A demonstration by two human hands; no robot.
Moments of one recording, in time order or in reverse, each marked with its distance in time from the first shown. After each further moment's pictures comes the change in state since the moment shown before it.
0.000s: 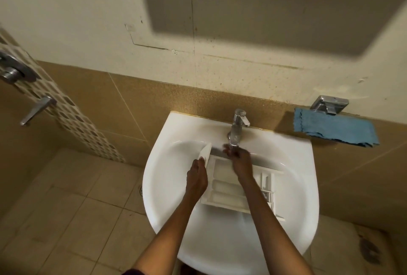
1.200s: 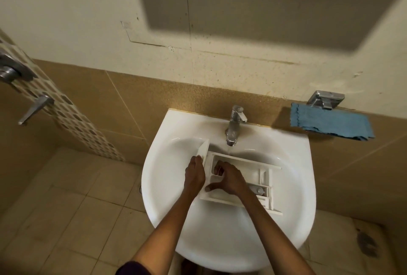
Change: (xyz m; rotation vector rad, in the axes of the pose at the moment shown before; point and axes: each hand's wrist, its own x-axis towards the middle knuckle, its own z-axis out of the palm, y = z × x) left_hand -0.001 -0.001 -0.001 0.004 0.000 -0.020; right_hand -0.040 0.015 -0.001 -0.790 -0.396 -0.095
